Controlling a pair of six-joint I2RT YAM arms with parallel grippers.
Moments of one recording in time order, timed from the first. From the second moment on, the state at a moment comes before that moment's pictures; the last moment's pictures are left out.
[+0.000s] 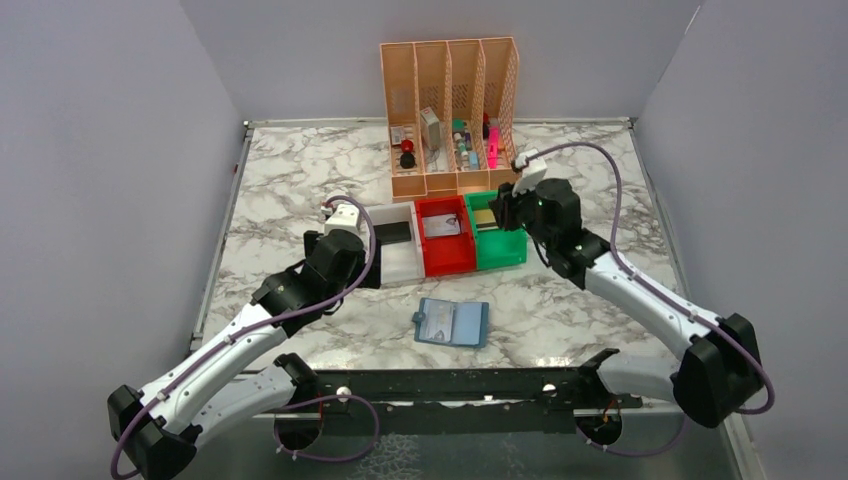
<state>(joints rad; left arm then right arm) -0.73 0.84 0.77 -0.64 -0.47 -0.40 0.54 1.26 0.88 0.09 0.12 -0.04</state>
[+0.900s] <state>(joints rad) -0.97 0.86 0.50 -0.14 0.24 -0.61 0.87 1.24 0.40 0.24 -0.23 0.83</state>
